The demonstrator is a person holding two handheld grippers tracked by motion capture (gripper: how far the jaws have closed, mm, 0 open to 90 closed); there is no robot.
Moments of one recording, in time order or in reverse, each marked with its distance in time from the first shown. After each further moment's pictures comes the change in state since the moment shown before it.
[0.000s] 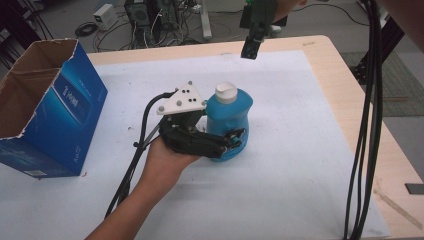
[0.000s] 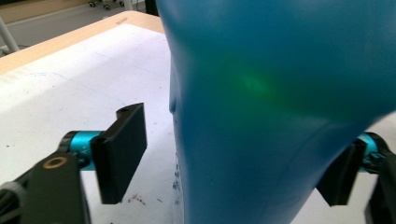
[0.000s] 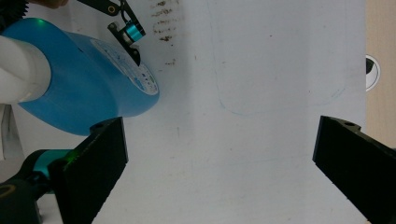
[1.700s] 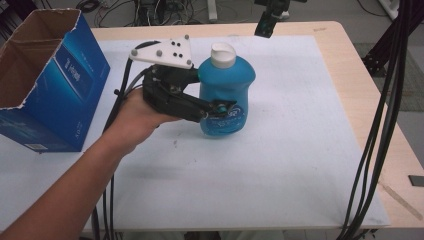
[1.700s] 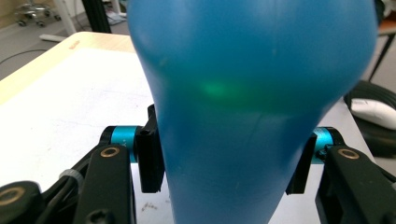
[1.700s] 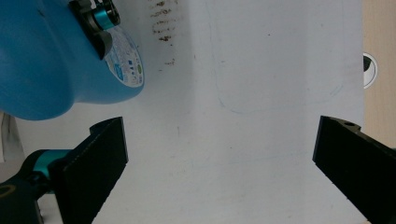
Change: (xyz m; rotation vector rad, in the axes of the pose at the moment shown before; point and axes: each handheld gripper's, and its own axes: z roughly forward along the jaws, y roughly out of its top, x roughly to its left) left arm 0.034 0.031 -0.032 0.042 -0.263 0.173; right arm 0.002 -0.002 -0.002 -0.006 -0.001 0.012
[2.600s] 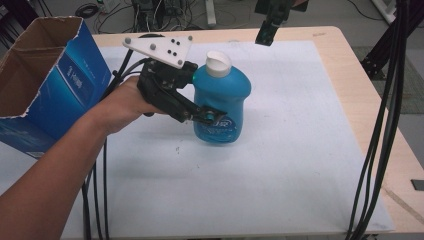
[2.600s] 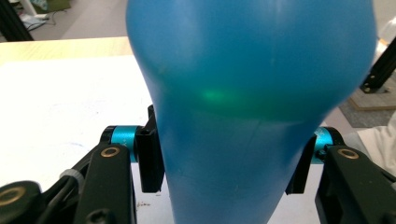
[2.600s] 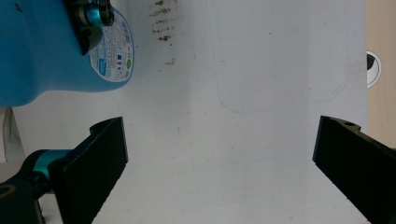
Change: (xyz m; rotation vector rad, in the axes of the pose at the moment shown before) left arm 0.033 0.003 -0.007 0.043 -0.276 0.134; right arm -0.002 0.003 0.003 0.012 0.004 0.010
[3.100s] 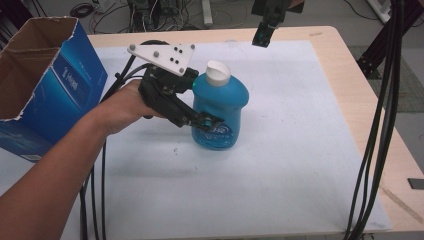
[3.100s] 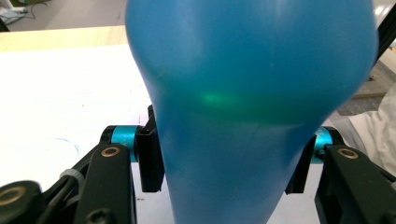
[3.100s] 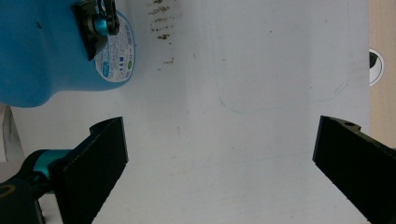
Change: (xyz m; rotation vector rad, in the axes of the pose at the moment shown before) left arm 0.006 -0.010 0.009 0.036 -0.041 0.011; right arm -0.001 0.001 0.003 0.015 0.001 0.003
